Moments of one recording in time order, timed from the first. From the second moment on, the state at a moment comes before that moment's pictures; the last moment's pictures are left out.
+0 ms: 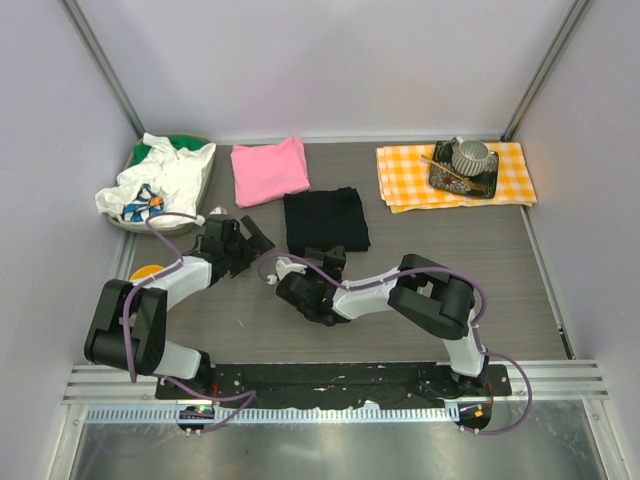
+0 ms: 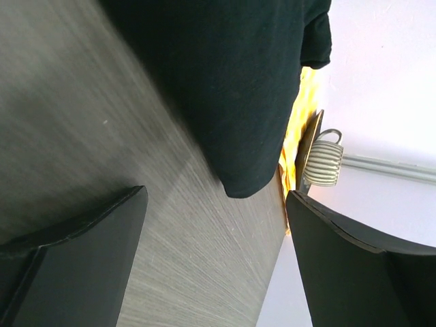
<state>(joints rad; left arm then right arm) -0.23 1.42 0.62 0.01 0.06 -0.84 1.17 1.99 1.05 0.02 1.04 -0.50</state>
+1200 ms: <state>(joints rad) -0.20 1.48 0.57 0.24 0.19 -0.91 1.02 2.03 1.12 -0.04 0.86 -0.40</state>
